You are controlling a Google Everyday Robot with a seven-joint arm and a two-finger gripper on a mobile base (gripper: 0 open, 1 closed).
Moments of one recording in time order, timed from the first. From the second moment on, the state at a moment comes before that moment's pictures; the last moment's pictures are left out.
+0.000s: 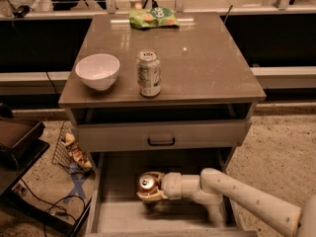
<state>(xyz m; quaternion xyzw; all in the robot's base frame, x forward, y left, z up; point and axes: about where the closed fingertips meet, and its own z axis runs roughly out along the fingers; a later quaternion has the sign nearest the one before) 0.493 0.050 0.460 -0.51 0.54 0.44 0.51</state>
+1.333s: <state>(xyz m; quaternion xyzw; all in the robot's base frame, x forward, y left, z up) 0.502 0.057 0.434 -0.53 0.52 0.44 0.50</state>
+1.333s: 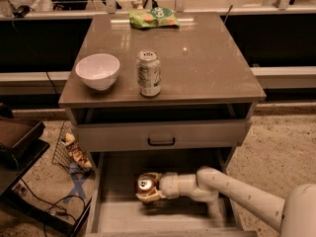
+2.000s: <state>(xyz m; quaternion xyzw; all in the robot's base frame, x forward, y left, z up) 0.501 0.061 0.435 -0.53 0.52 0.44 0.50</state>
